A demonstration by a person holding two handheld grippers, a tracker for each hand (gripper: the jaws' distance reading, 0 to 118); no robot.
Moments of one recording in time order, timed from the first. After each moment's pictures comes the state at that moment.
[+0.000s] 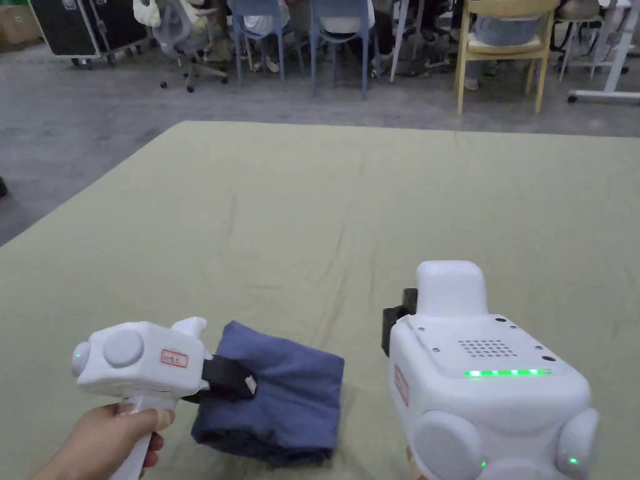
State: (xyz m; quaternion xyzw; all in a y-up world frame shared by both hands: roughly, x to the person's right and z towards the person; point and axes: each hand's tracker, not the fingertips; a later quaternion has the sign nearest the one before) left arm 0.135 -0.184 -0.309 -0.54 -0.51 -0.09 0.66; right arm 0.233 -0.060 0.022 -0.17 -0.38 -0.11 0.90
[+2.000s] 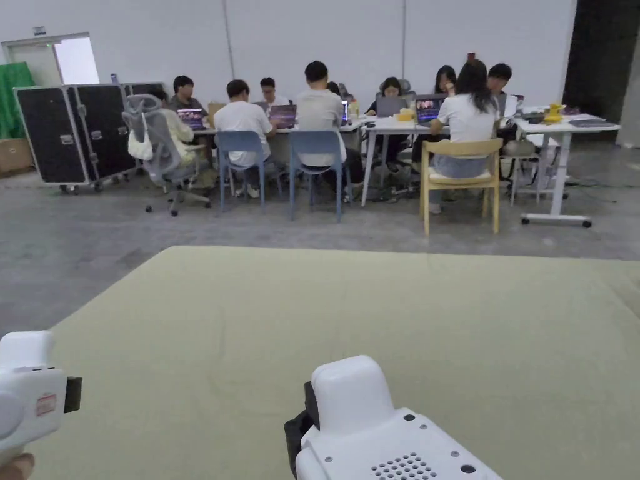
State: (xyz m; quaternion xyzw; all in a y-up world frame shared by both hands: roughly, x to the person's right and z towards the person) left arm 0.078 -0.007 -0.307 -0.22 -0.35 -0.15 0.90; right arm 0.174 0.006 0.019 -0.12 -0.31 -0.04 0.94
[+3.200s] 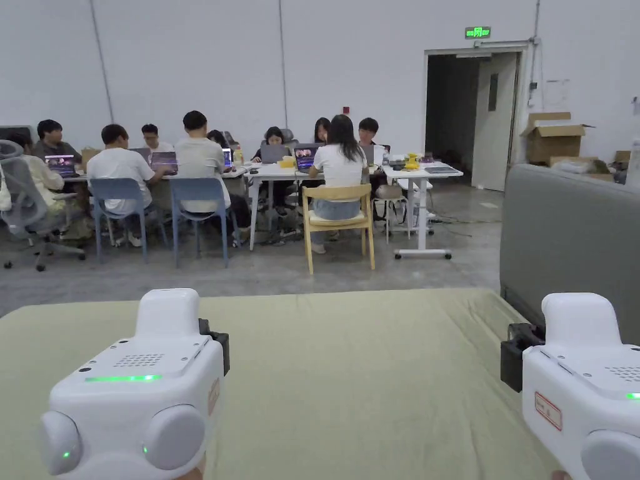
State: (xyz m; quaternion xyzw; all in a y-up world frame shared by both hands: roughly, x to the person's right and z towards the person) left arm 0.222 0.062 0.017 -0.07 -0.52 -0.07 0.85; right arm 0.326 0.058 0.318 -0.08 -0.58 -0.05 0.81
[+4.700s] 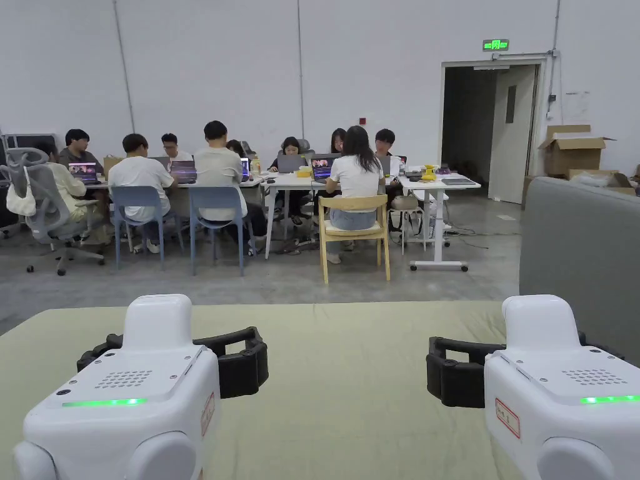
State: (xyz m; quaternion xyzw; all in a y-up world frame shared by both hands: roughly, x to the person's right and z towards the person) left arm 0.185 0.074 0.006 -0.05 -0.51 -0.04 0.86; right arm 0.304 0.070 0.266 -0.08 -0.55 -0.03 0.83
